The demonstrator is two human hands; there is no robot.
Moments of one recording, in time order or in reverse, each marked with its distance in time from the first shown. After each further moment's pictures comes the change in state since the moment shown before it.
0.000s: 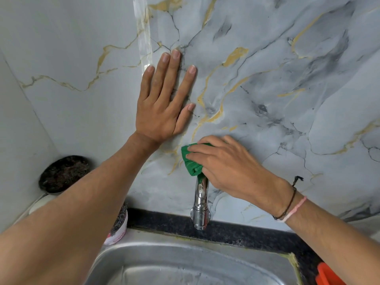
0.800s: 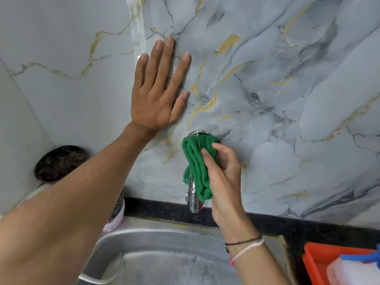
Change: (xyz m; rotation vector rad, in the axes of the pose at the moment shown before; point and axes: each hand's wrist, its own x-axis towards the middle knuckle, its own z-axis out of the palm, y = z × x) left_hand 0.002 0.002 -0.004 0.032 -0.027 -0.018; right_hand -0.018 -0.066 0.044 1.590 0.728 1.101
